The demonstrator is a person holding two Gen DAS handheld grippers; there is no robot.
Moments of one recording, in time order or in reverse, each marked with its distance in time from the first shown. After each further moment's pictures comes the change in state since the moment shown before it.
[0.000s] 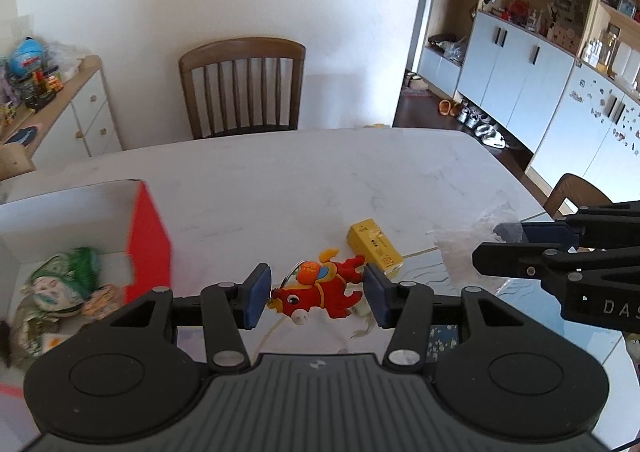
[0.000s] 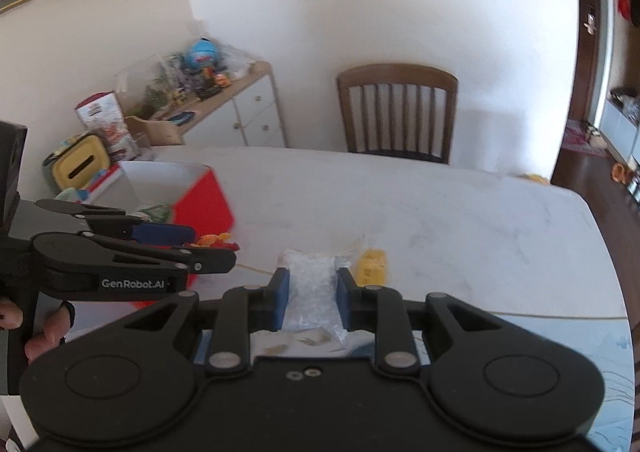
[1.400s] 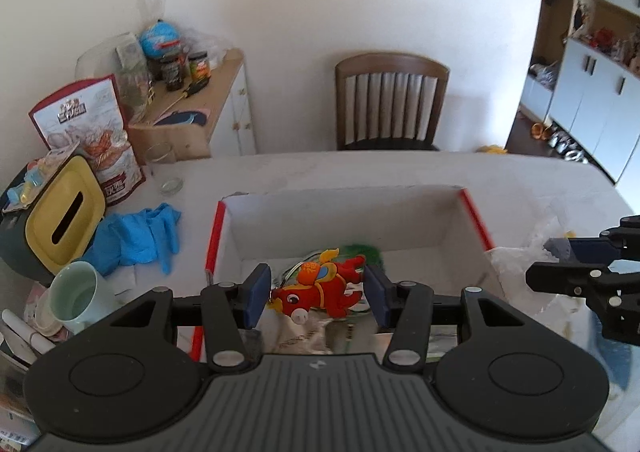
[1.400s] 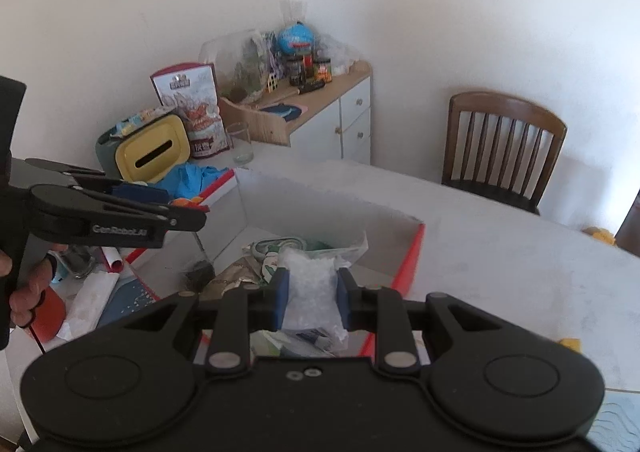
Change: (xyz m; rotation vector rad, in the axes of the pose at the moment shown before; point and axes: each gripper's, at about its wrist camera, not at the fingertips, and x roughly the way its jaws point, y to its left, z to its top) left arm -0.073 0.263 -0.011 -0.081 -0.015 0.229; right arm 0.106 0.221 0.056 -0.151 0.030 0.082
